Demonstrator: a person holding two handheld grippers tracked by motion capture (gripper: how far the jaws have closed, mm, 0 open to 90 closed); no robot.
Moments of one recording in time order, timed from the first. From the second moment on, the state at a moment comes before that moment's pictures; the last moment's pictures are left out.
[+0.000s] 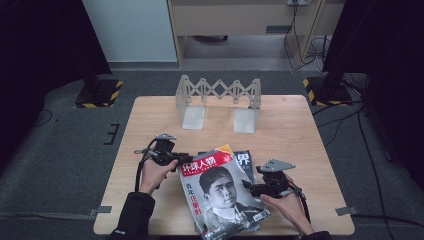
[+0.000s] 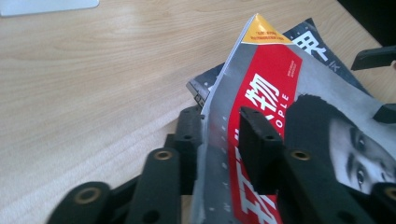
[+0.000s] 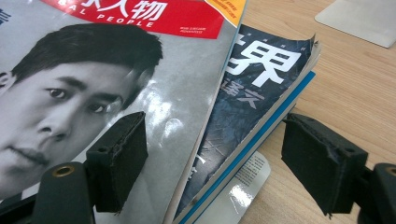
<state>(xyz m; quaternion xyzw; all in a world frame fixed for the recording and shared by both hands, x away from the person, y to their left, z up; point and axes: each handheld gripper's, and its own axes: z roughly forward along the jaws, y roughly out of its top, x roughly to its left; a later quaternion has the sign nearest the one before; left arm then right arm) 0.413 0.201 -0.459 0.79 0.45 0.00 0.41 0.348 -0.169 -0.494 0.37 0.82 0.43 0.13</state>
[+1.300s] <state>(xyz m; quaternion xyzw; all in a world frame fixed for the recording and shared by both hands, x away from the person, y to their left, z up) 0.390 0.212 -0.486 0.83 0.41 -0.04 0.39 0.331 -0.175 -0.492 0.37 0.82 0.42 0.15</state>
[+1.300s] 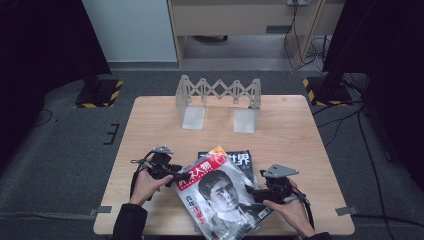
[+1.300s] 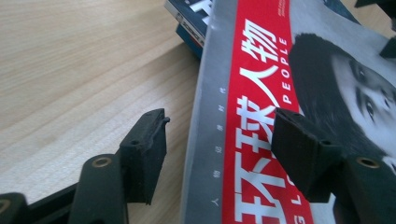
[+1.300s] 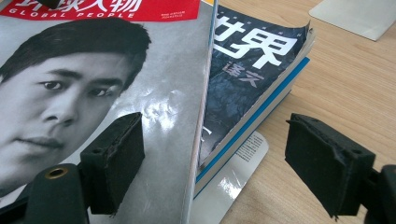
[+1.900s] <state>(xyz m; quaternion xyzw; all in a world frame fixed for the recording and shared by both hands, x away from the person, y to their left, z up) 0.379 0.214 -0.492 0.82 0.41 -0.06 0.40 0.334 -0.170 -0.494 0.36 0.82 0.42 0.14</state>
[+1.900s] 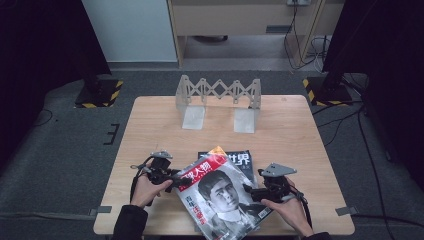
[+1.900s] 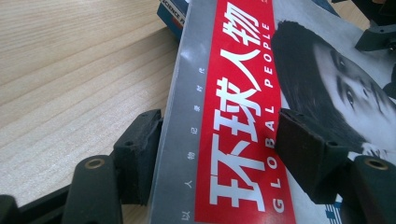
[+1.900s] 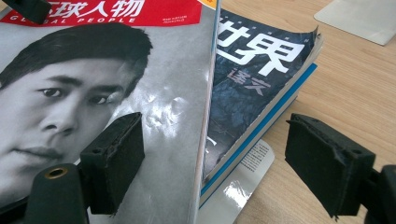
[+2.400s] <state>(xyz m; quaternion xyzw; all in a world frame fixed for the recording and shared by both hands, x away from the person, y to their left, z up) 0.359 0.220 -0.472 0.81 0.42 -0.07 0.41 0.333 -0.165 -0.494 0.36 0.82 0.43 0.15</state>
